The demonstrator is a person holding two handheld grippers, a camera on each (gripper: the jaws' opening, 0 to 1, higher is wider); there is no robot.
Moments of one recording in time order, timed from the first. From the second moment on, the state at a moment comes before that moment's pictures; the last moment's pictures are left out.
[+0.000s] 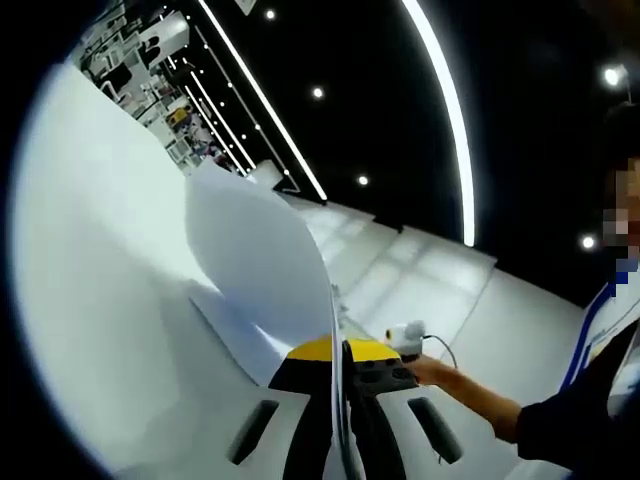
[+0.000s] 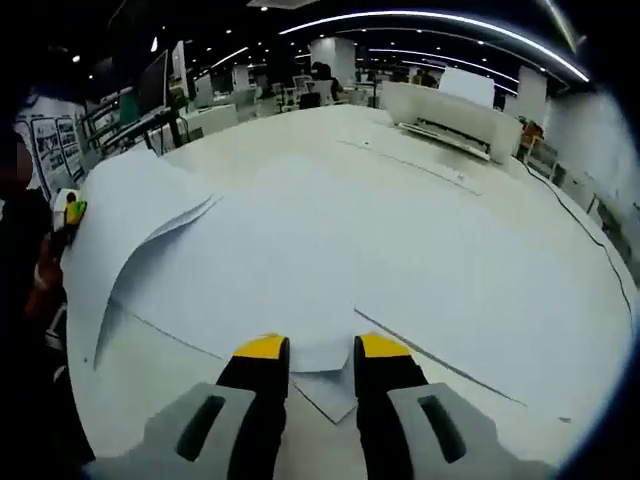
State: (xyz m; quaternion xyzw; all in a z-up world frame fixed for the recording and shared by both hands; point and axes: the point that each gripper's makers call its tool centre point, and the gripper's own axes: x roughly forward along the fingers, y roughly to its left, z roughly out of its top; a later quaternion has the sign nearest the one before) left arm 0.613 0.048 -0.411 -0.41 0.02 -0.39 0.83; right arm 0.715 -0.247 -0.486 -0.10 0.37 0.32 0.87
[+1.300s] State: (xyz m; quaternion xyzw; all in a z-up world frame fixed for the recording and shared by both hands) left arm 0.612 0.049 -0.410 -0.41 0.02 -0.39 0.82; right arm 0.702 -0.281 -0.302 -0.11 0.23 0.24 0.94
